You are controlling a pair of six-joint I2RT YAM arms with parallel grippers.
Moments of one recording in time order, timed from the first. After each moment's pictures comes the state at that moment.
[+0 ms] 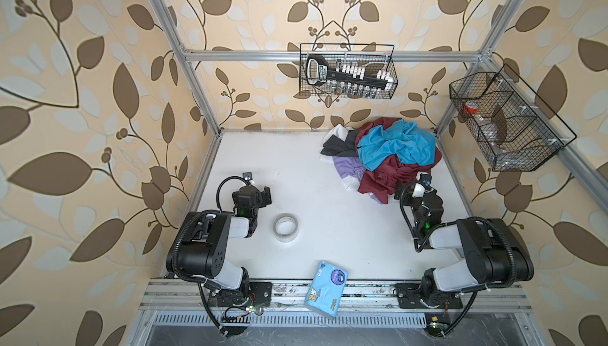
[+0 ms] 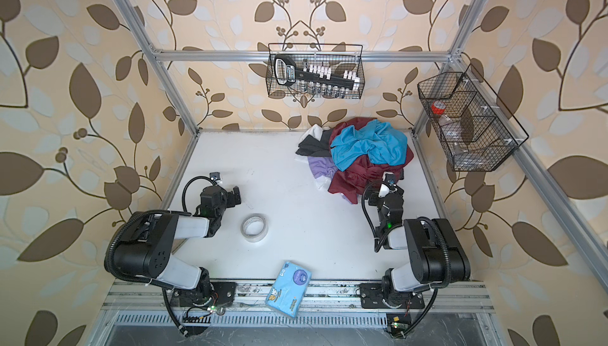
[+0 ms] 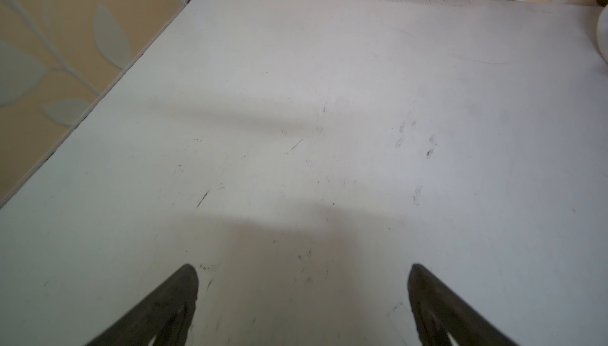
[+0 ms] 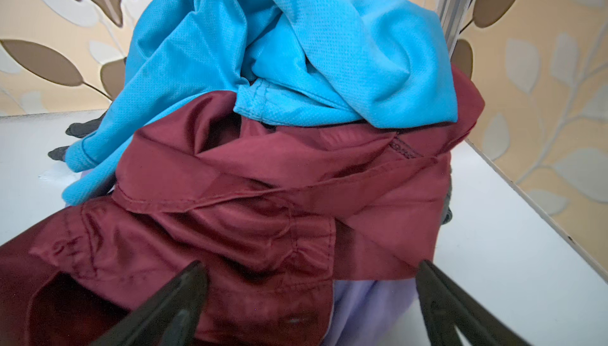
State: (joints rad) left arm -0.05 1.51 0.36 0.64 -0.22 -0.14; right arm -0.01 1.50 0.22 1.07 0.13 0.04
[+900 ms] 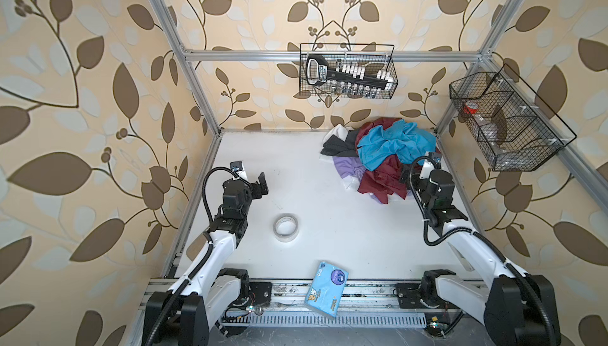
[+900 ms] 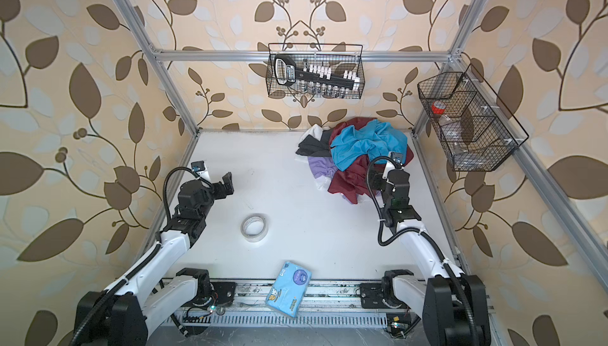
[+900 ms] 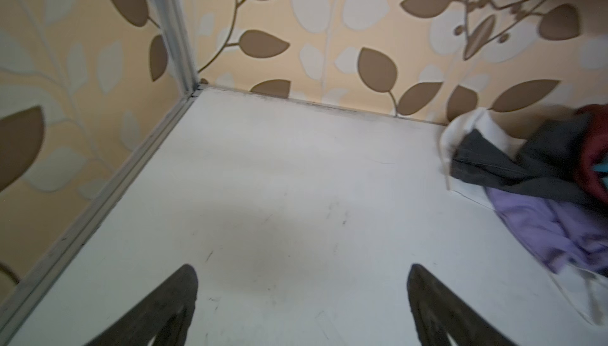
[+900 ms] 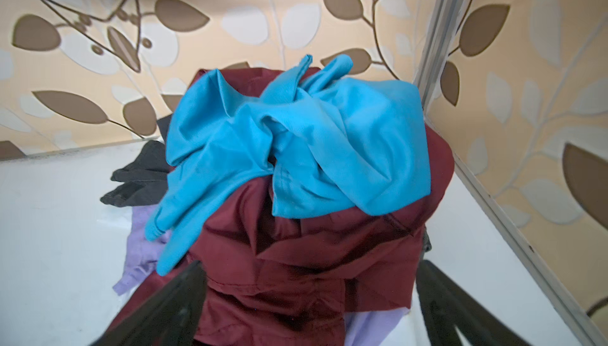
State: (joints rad) left arm -0.06 0.94 0.47 0.17 -0.04 -0.18; right arm 0.05 1.07 0.61 0.16 0.20 0.13
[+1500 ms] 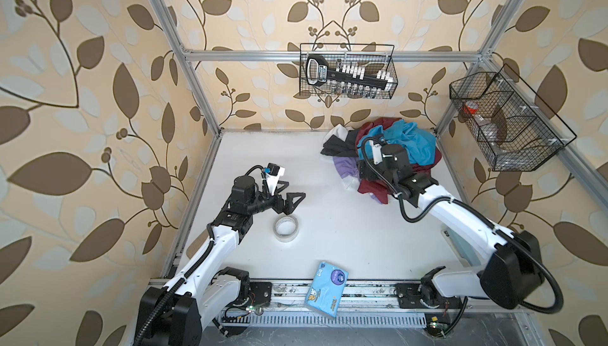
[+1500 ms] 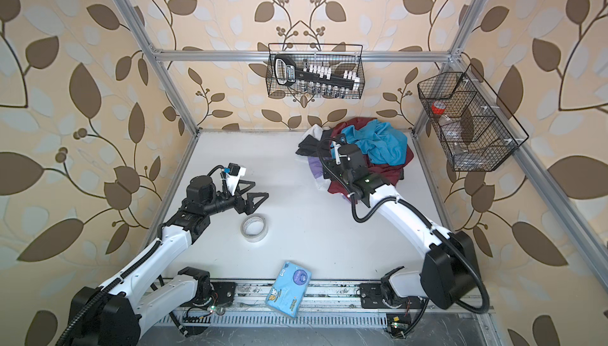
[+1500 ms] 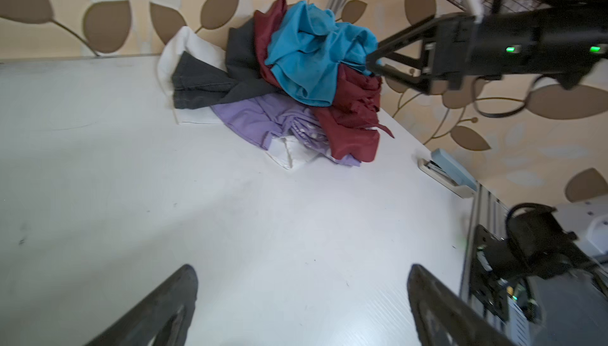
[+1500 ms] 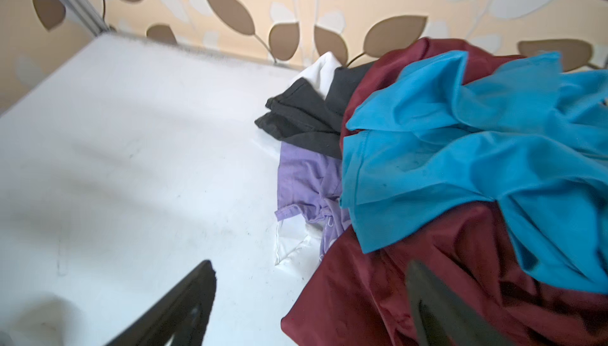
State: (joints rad) left arm -0.18 0.98 0.55 0.04 0.76 -0.13; right arm 0.46 1.44 1.12 -0.29 0.18 0.12
